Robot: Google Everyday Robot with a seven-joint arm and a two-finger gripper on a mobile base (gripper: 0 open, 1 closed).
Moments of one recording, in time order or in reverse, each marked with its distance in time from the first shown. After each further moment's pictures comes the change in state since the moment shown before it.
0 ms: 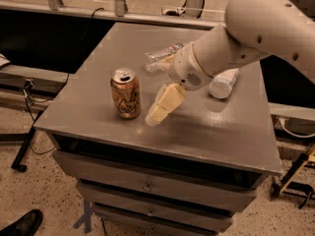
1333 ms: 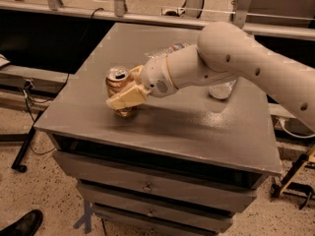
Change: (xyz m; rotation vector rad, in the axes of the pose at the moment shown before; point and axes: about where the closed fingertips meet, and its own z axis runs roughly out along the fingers) arm -0.058 0.003 0.069 -0.099 -0.316 0.079
